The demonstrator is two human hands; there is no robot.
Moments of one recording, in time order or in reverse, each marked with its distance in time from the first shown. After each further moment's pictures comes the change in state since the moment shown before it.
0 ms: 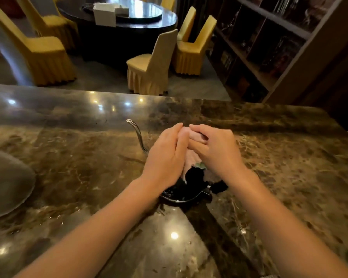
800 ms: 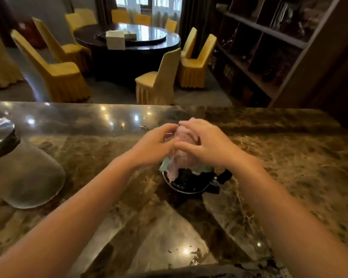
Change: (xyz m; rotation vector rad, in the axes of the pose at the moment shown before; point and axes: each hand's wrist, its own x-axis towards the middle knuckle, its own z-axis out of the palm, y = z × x) left_hand -0.005 0.010 -0.071 0.003 -0.287 -0.061; right_hand -0.010 -0.035 -0.016 -0.015 -0.214 -0.097
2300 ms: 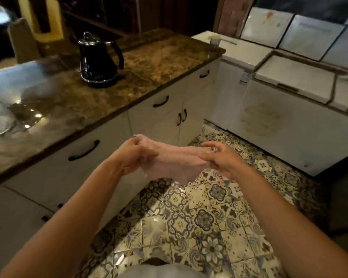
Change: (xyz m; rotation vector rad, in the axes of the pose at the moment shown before) left_hand -0.468 -0.011 0.082 -0.585 -0.693 -0.405; right_hand -0.571 -0.293 0.171 1.052 0.646 1.237
